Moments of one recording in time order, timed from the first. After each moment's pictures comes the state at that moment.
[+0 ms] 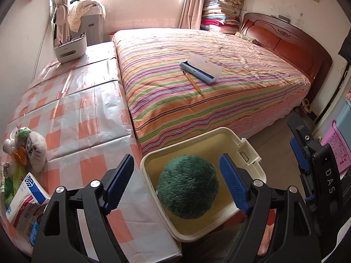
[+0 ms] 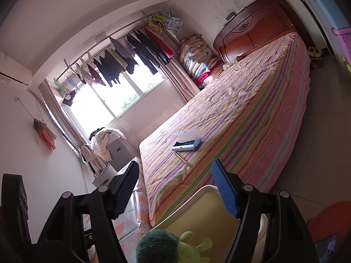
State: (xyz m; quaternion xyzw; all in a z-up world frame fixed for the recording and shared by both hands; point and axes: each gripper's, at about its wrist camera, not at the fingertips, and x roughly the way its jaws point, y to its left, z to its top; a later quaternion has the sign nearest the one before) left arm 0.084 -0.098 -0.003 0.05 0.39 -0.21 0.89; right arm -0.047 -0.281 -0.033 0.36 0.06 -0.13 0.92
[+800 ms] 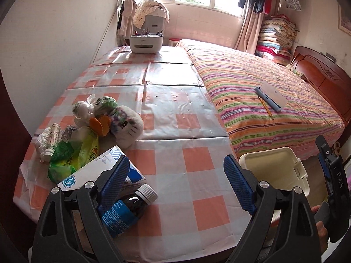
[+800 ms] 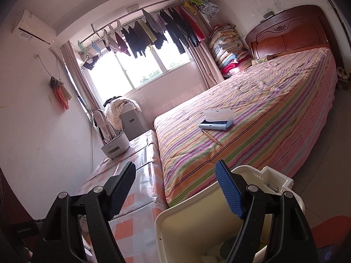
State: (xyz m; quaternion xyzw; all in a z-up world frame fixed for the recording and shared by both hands) left arm 0.072 0.079 0.000 -0.04 0.37 -0.04 0.93; right arm -0.010 -0.209 -0.025 0.27 0.12 -0.06 0.95
